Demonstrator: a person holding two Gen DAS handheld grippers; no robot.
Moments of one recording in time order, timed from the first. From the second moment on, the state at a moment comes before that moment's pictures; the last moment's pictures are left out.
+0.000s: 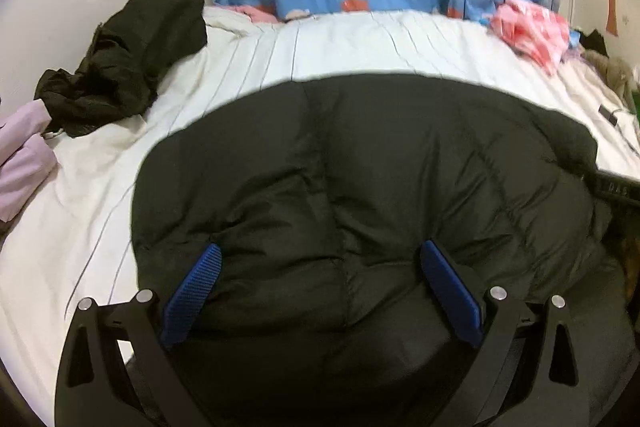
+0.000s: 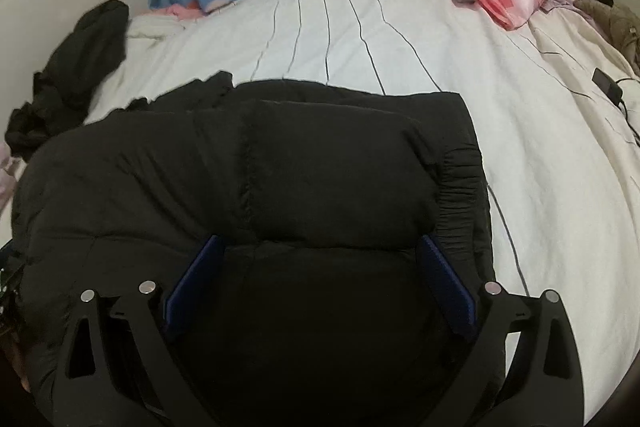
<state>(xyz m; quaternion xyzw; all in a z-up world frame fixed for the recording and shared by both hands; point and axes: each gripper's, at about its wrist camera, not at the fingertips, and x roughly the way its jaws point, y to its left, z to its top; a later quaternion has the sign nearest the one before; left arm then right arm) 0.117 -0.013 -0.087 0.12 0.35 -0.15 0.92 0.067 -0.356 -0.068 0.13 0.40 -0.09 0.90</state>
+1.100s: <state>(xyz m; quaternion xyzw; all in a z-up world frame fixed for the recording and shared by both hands) 0.117 -0.008 -0.075 0.06 0.36 -0.15 0.92 0.073 -0.343 -0.032 0.10 0.34 -0.13 0.93</state>
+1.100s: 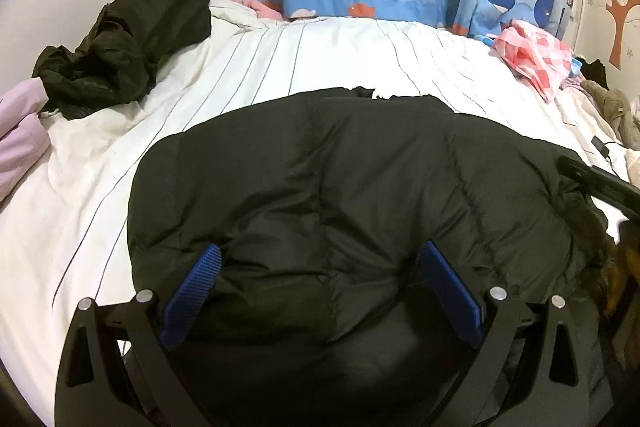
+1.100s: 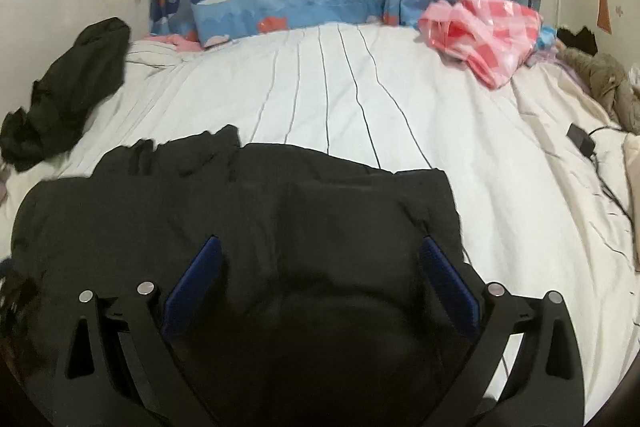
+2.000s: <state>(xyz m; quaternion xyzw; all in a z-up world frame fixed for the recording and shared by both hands) 0.120 -0.014 -0.098 0.10 0.39 -0.16 0.90 0.044 -0.327 -0.065 0.07 0.39 -0.11 0.91</state>
